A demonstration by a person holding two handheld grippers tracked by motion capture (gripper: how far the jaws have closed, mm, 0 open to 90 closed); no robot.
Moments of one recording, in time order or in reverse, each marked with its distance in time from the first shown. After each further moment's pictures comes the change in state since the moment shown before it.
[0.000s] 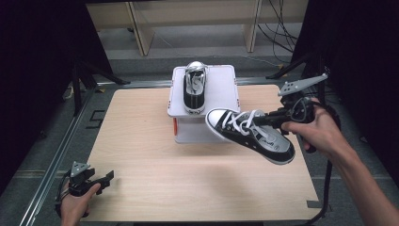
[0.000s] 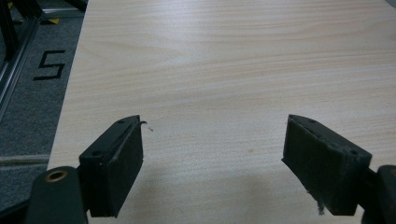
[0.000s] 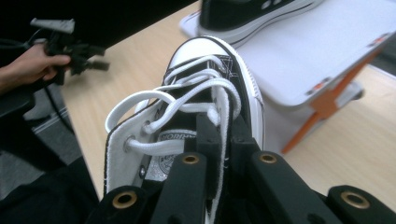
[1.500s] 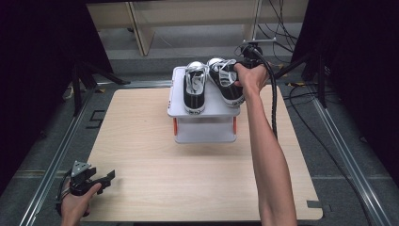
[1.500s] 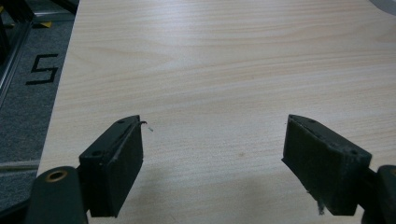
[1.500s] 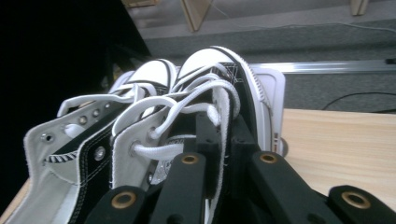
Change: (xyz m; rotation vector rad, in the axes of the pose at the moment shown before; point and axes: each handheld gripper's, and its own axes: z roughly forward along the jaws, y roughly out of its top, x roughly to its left) left arm -0.002 0.002 0.001 -0.006 -0.025 0.011; right arm -0.096 0.104 0.134 -0.190 -0.410 0.486
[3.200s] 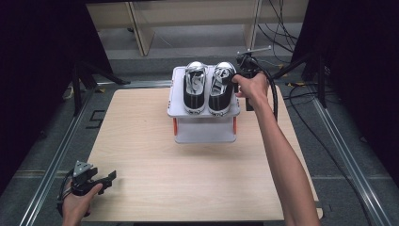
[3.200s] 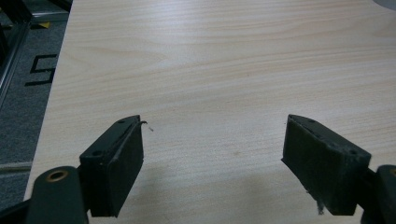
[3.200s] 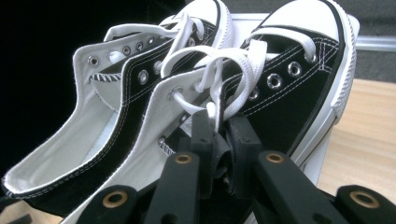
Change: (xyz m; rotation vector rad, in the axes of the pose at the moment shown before) left arm -0.003 0.000 0.002 0.003 -0.006 0.015; right arm 0.005 -0.023 -0.003 0.171 0.160 -0.028
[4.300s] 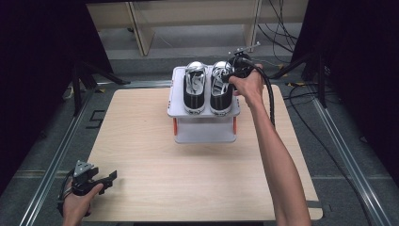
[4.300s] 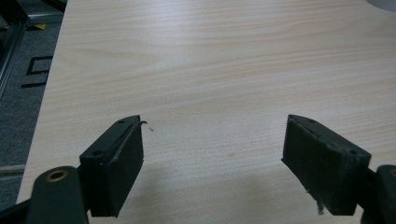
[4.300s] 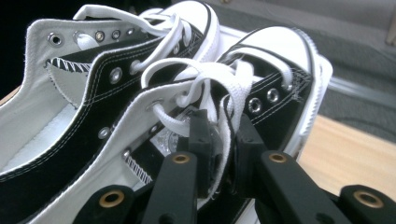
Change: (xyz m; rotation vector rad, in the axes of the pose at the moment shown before) left arm -0.002 0.000 0.000 0.000 -0.010 0.006; right arm 0.003 0.009 0.014 -0.007 -0.111 -0.251
